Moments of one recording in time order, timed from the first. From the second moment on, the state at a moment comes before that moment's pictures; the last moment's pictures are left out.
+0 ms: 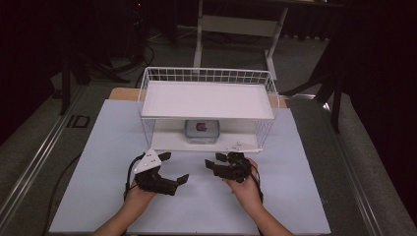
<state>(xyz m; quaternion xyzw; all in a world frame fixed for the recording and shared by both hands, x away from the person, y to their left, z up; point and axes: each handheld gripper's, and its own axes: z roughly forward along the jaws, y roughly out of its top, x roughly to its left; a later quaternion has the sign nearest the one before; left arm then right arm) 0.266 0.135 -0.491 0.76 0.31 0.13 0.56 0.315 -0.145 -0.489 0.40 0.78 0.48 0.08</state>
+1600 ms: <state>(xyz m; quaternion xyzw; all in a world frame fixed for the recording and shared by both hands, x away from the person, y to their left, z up) 0.223 0.190 -0.504 0.78 0.32 0.15 0.52 0.254 -0.234 -0.496 0.37 0.77 0.50 0.11</state>
